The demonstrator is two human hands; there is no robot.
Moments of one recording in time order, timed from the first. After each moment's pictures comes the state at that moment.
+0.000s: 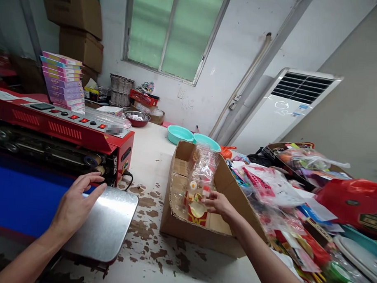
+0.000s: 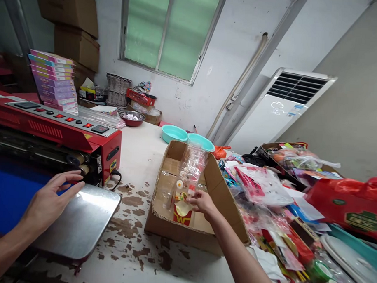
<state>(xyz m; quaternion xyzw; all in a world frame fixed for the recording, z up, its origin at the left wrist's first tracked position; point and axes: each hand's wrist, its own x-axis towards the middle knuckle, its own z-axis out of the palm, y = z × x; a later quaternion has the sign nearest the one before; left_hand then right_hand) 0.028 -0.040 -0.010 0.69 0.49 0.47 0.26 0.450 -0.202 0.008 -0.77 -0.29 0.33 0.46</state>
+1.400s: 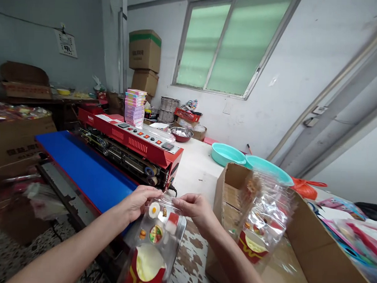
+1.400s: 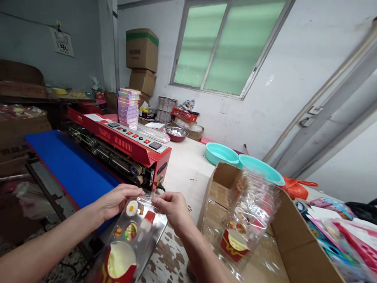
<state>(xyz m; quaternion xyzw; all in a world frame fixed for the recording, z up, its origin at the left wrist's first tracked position) 0.028 -0.031 0.033 0.39 0.40 0.38 0.74 0.209 -0.080 0.055 -0.54 -0.46 0.54 0.45</state>
